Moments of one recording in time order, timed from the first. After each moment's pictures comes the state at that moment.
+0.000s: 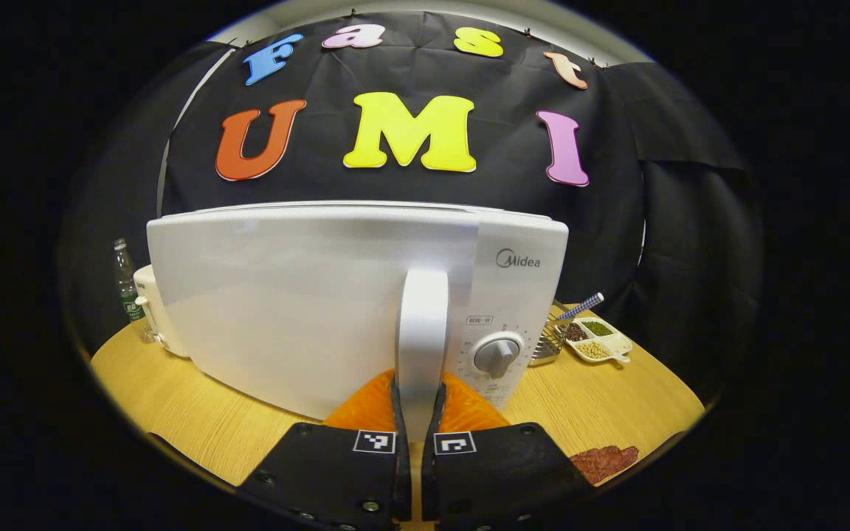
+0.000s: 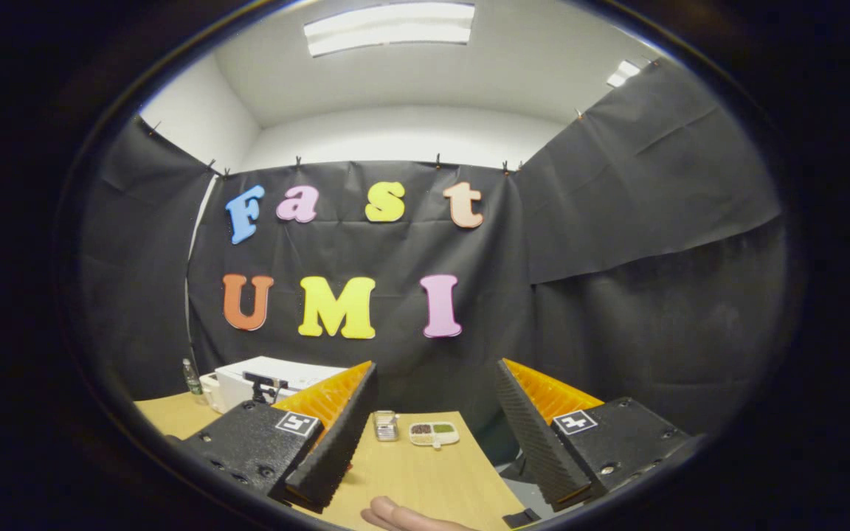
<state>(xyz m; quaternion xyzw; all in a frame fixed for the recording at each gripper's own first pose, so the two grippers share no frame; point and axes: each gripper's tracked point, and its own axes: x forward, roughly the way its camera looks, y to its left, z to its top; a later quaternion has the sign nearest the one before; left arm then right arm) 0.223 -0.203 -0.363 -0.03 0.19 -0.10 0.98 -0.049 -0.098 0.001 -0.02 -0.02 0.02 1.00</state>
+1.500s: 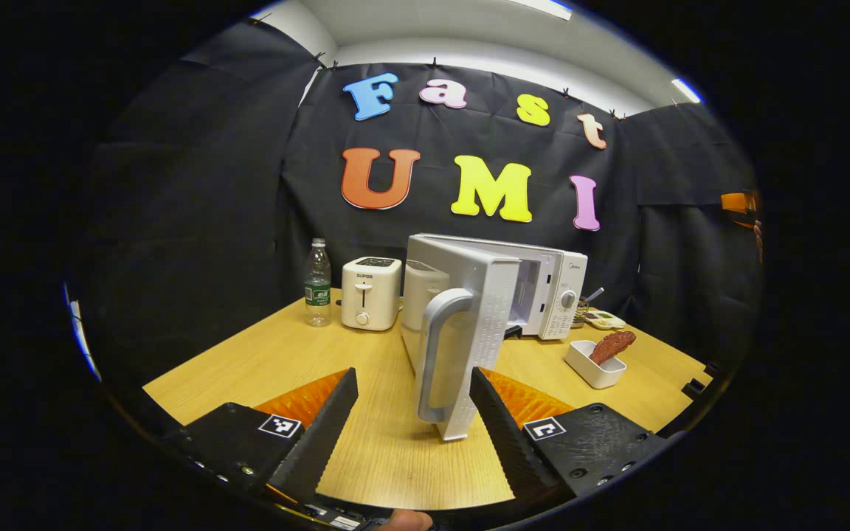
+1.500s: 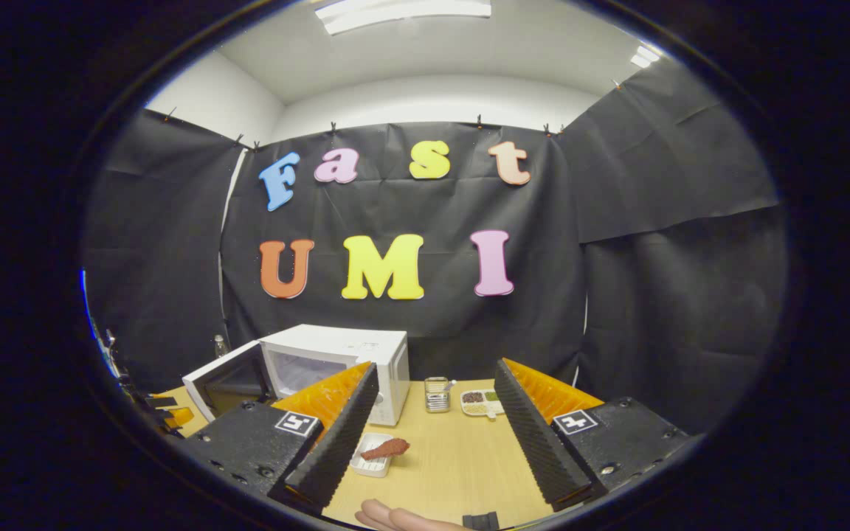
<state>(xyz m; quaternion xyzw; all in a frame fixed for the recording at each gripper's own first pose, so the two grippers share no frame) -0.044 0.094 -0.301 -0.03 0.13 -0.03 0.99 -0.035 0.014 -0.083 -0.03 0.06 0.09 0.99</state>
